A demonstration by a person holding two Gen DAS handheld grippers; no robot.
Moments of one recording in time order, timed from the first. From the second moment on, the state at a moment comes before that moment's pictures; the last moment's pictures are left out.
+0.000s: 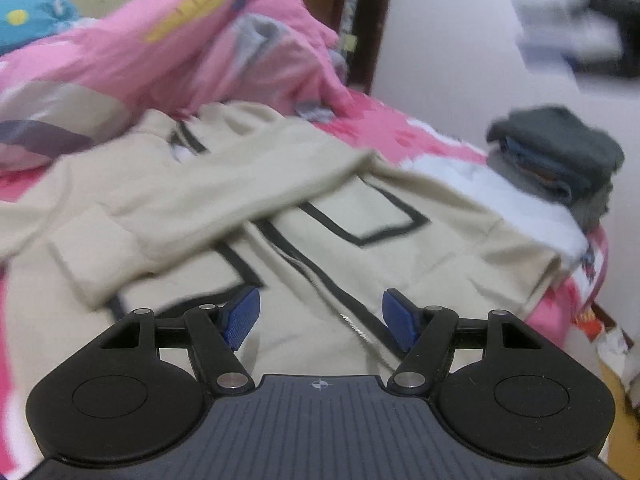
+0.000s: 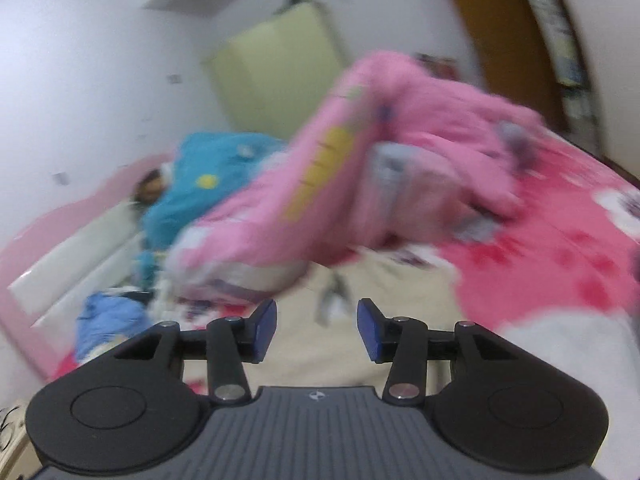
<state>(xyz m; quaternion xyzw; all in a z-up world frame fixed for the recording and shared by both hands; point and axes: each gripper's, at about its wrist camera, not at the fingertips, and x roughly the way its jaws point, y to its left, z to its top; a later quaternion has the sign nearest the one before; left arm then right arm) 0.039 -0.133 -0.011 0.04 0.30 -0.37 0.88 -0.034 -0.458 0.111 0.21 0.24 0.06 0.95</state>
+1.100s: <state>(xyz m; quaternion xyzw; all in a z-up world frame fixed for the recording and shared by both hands) 0.207 -0.047 -0.042 -0.18 0.43 -0.13 0.88 0.067 -0.469 -0.098 0.20 0.28 -0.08 0.94</state>
